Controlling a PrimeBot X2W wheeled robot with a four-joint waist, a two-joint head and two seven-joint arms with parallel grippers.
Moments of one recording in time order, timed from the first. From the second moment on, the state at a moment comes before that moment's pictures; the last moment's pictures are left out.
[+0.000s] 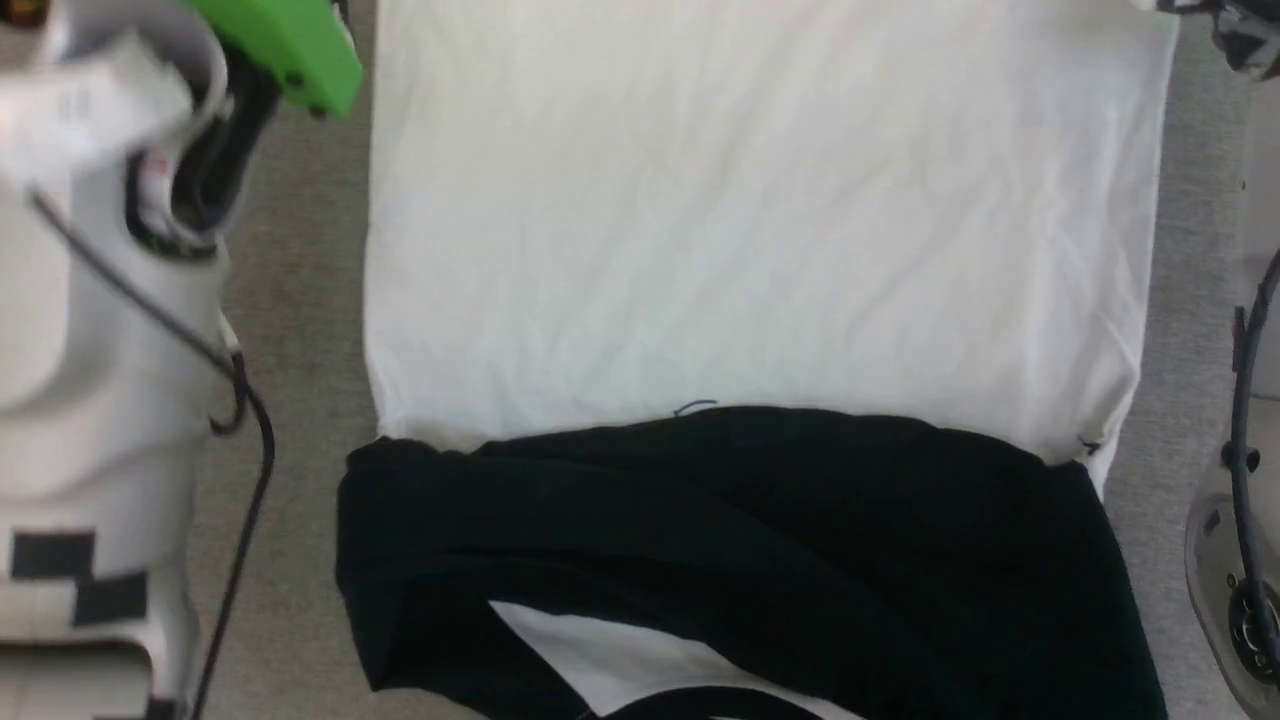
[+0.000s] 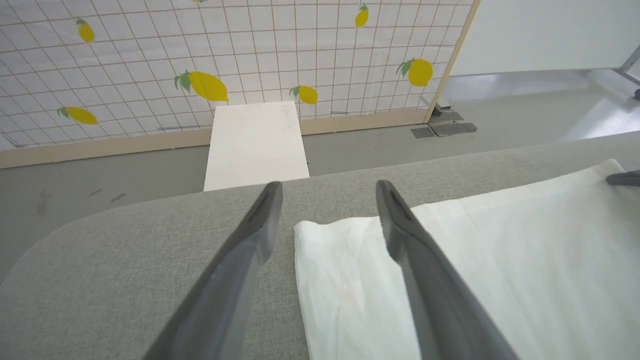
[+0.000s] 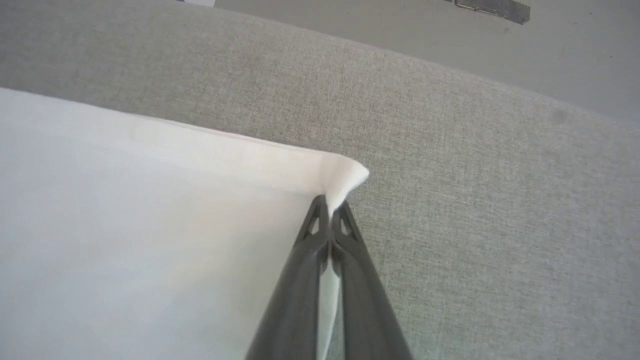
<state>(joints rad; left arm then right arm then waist) -0.96 0.31 -0.20 0.10 -0.48 -0.11 0.38 -1.20 -0.10 -0.11 0.47 -0.08 0.13 0.99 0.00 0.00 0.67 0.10</state>
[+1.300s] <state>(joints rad) -1.29 0.38 -0.24 0.47 -0.39 0.02 0.46 -1.33 -0.11 -0.05 0.47 0.03 0.13 0.78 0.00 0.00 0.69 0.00</state>
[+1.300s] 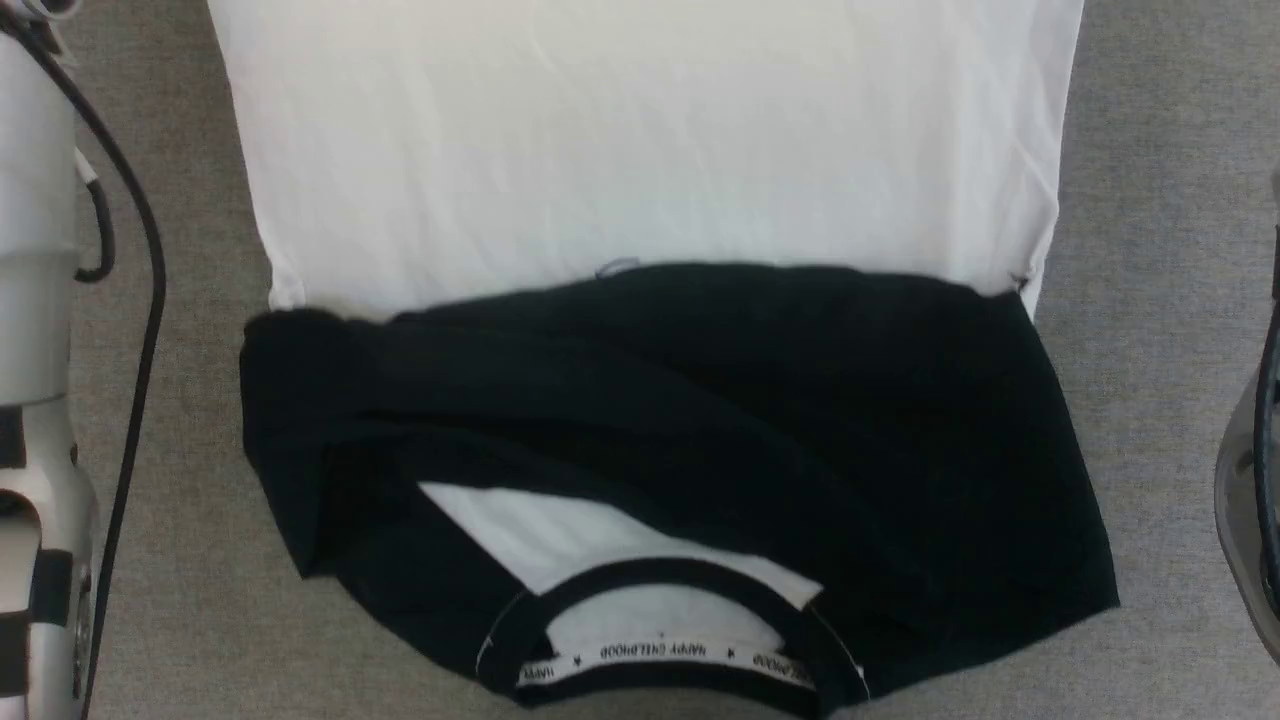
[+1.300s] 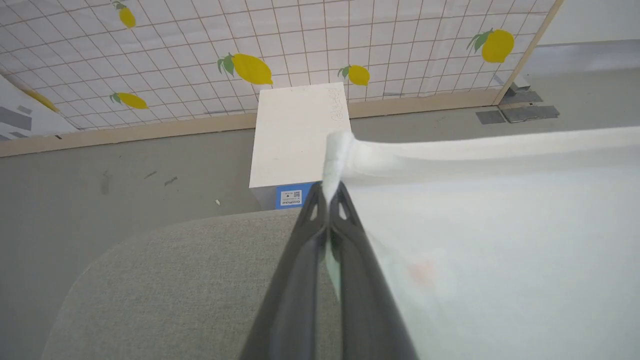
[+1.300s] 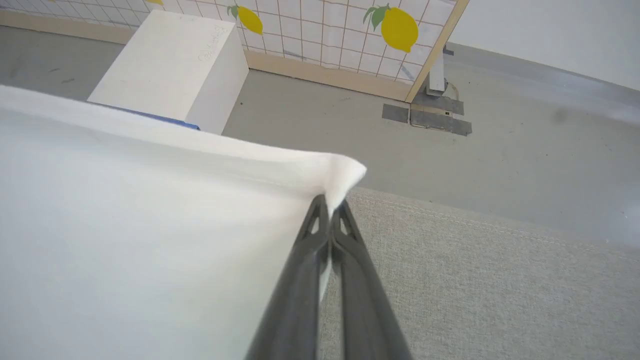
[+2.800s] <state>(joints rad) -0.05 0.31 -0.27 0.05 -0.66 0.00 -0.01 -0.12 -0.09 -0.15 0.02 0.49 0.13 0.70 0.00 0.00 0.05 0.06</state>
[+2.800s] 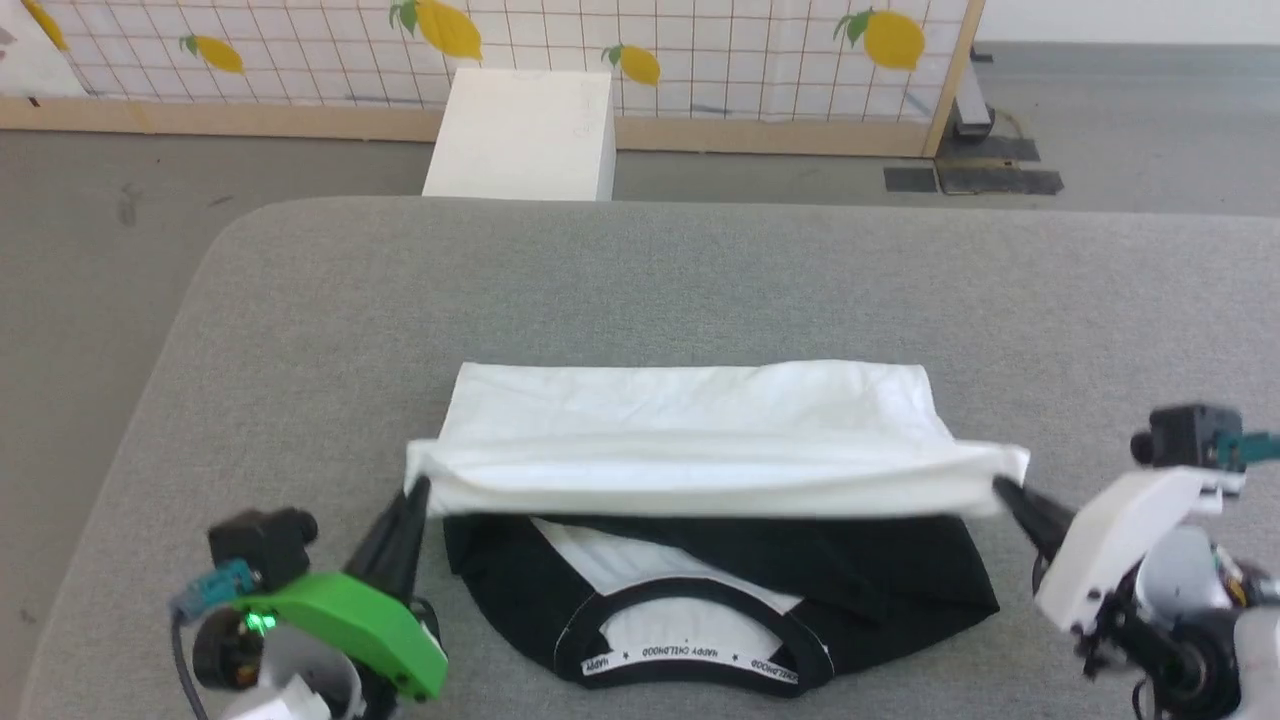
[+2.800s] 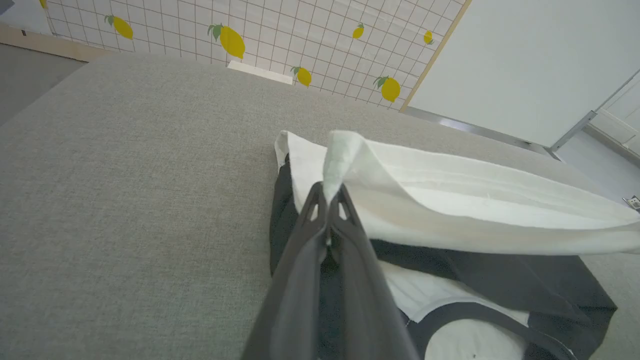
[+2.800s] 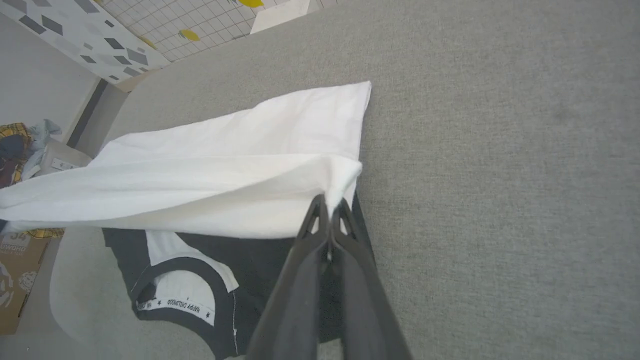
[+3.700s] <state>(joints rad) 0.02 0.31 -0.25 0.28 -0.75 0.09 0.13 0.04 -0.08 -0.10 0.07 0.48 0.13 0.71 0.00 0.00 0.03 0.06</state>
